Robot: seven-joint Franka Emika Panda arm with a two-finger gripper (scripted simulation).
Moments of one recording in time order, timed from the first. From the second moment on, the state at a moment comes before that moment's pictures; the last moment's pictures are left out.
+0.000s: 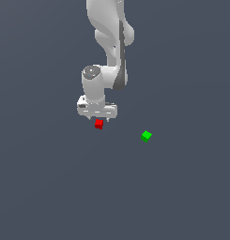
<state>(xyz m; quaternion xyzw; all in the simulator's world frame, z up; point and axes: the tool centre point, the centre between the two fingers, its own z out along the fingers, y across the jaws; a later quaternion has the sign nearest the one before) -0.123 -0.087 0.079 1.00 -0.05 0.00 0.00</state>
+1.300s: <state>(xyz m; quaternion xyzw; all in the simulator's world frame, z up) -0.132 -0.092 0.021 1.00 -0.05 0.00 0.00</state>
